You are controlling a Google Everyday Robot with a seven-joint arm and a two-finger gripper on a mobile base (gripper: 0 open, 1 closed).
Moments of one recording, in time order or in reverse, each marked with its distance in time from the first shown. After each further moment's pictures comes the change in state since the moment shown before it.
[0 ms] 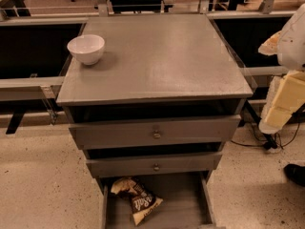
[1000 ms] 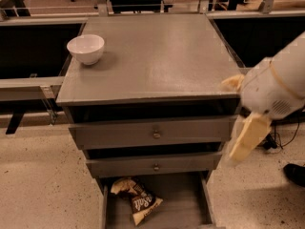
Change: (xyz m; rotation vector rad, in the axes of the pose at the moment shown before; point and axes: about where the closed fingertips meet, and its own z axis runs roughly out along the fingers) arm -0.041 0.049 0.078 -0.153 -0.275 -0.091
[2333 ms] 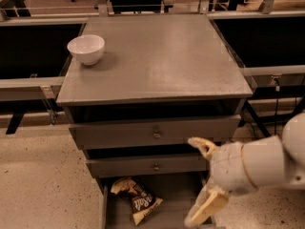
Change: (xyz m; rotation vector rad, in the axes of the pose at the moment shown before) arm -0.001 0.085 0.122 -0.017 -0.330 0.015
